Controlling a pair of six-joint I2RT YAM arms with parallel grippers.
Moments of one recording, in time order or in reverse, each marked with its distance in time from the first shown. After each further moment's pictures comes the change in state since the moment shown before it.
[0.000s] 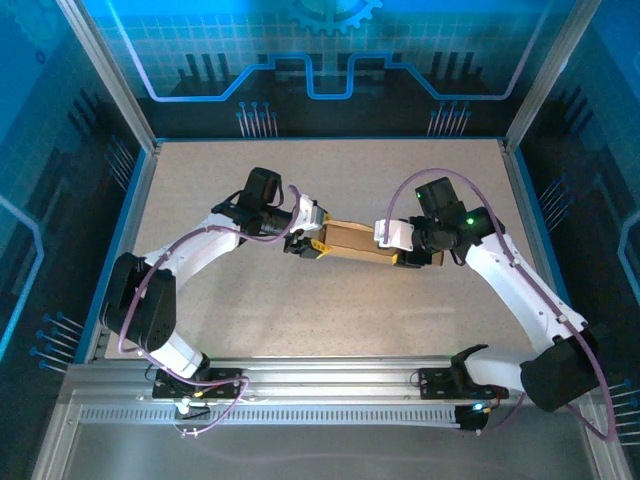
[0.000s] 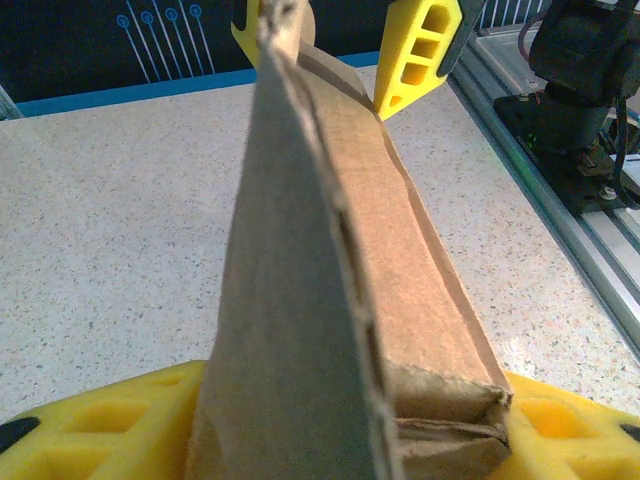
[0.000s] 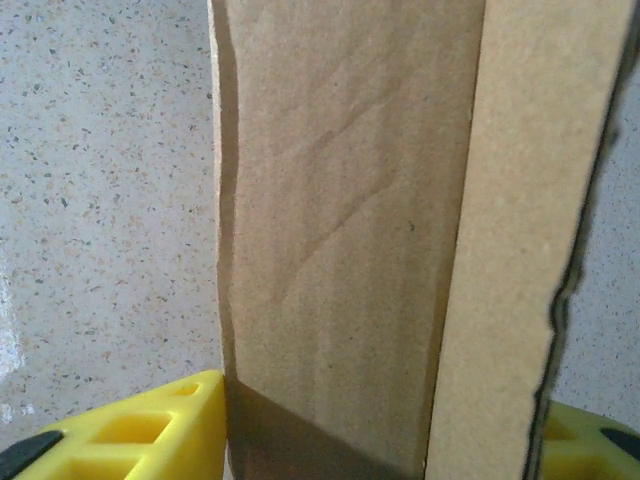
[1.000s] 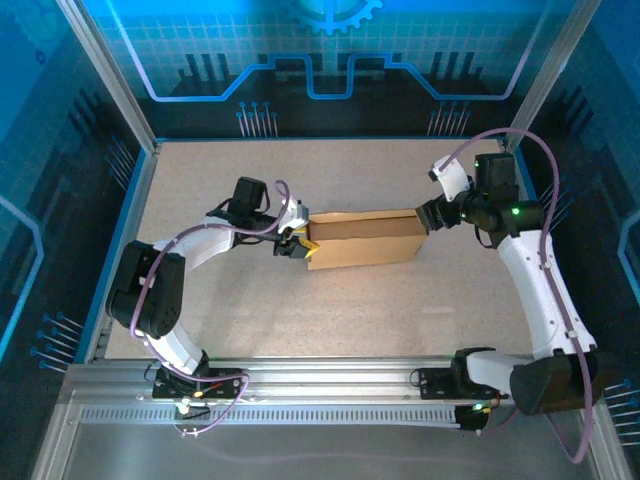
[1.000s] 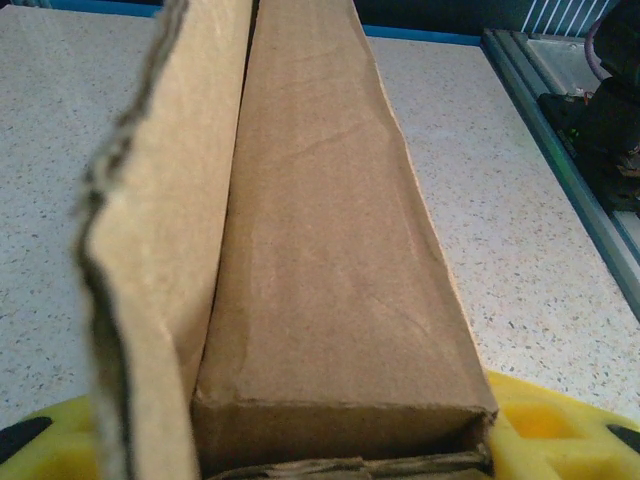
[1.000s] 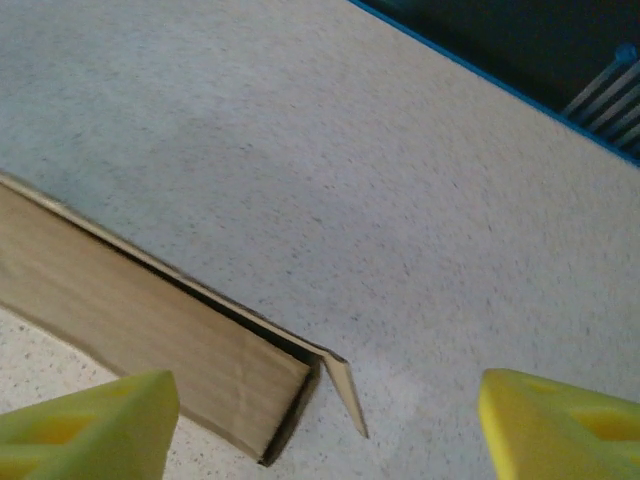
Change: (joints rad) left arm 0.117 0.076 -0.111 0.118 0.035 -0.105; right arm -0.317 -0.024 0.114 0.137 -0.014 0.643
